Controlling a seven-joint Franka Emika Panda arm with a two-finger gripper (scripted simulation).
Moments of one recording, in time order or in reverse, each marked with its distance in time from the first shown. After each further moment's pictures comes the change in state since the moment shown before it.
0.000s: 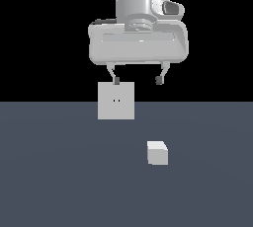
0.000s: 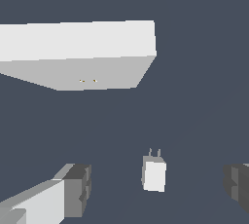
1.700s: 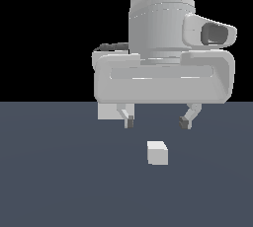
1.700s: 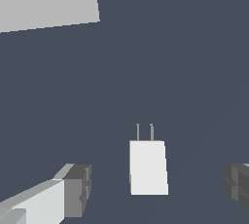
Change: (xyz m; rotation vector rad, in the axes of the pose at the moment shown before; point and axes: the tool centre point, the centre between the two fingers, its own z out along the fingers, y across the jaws) arm -0.063 0.025 0.077 0.001 0.178 0.097
